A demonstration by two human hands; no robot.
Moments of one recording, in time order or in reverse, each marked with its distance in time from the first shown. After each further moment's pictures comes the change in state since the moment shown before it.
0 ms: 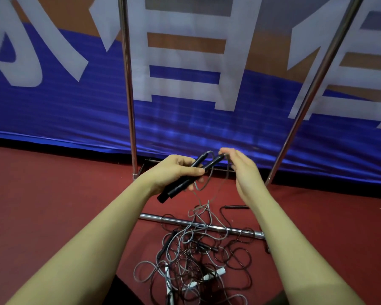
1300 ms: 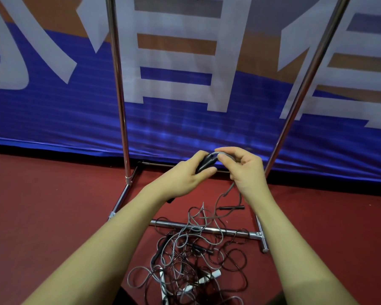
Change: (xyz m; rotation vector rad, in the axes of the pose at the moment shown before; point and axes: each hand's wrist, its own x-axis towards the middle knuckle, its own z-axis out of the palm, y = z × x) left_hand 0.012 0.010 0.035 0.630 0.095 0.245; right_hand -0.013 -0.025 -0.015 -0.083 -0.026 -0.255
